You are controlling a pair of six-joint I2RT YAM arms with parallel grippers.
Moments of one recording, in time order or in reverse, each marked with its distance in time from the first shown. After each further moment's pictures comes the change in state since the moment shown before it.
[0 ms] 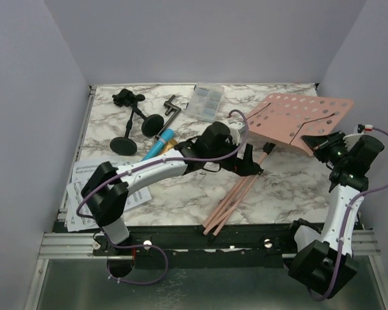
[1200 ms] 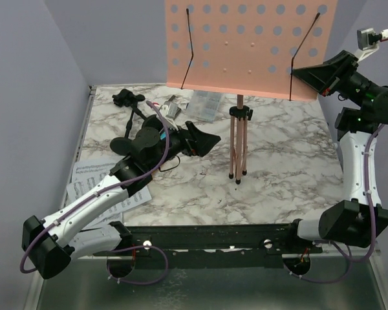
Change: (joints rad) left arm 0.185 -0.651 -0.280 0.185 -0.225 -0.175; right arm 0.287 0.478 0.719 1.061 -0.463 0.621
